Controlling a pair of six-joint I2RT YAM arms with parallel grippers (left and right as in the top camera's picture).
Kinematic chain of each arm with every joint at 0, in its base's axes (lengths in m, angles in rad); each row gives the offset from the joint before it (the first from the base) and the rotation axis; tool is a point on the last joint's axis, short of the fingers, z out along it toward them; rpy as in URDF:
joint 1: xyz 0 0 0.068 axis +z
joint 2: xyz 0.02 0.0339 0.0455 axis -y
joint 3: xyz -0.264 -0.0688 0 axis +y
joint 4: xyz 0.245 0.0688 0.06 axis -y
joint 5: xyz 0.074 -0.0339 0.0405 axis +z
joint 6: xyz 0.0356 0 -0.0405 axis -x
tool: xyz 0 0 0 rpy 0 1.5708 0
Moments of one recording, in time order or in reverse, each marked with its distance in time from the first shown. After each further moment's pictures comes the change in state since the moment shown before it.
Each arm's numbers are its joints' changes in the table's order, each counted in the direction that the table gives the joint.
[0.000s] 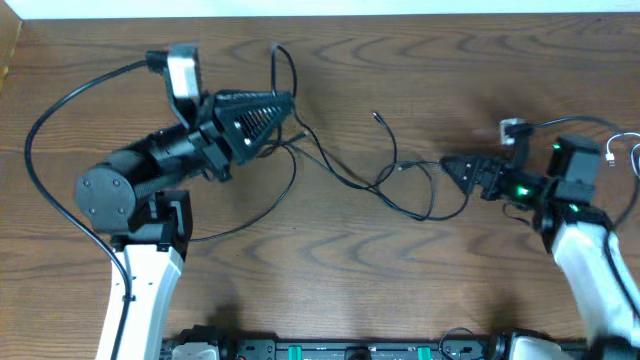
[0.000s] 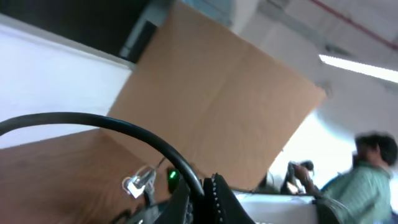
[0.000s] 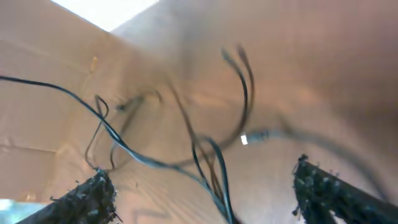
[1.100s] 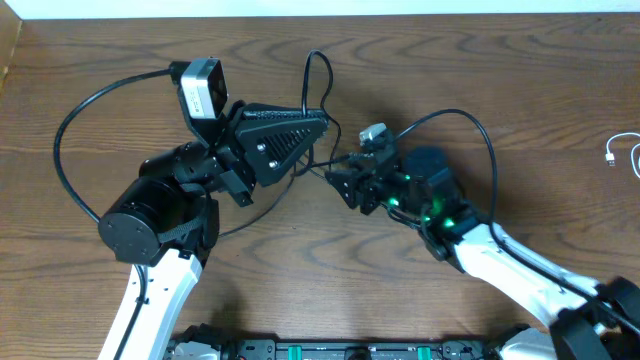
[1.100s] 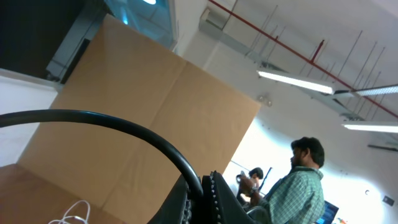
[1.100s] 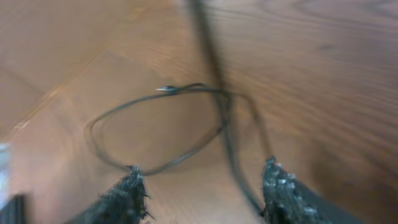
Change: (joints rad) left arm -0.194 0.003 0.000 0.267 0.178 0.202; right arm 0.762 -0.191 0.001 0.535 -0.543 -0.136
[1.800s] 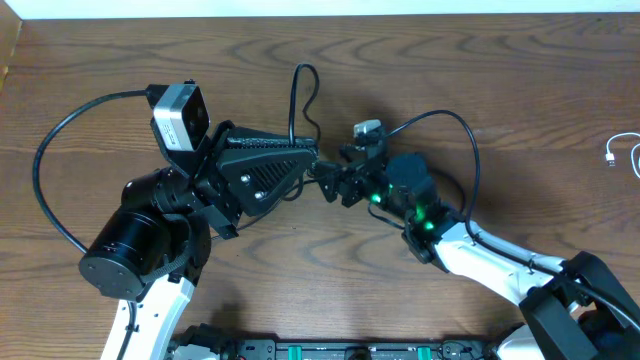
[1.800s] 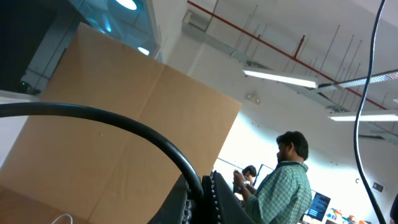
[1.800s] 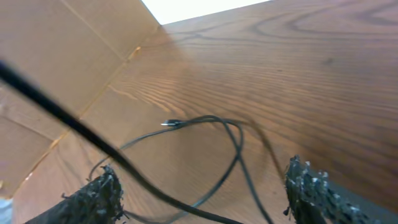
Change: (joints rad) left arm 0.000 0.089 0.000 0.029 0.003 0.052; right arm 0.076 -0.099 0.000 0.229 -0.109 -0.185
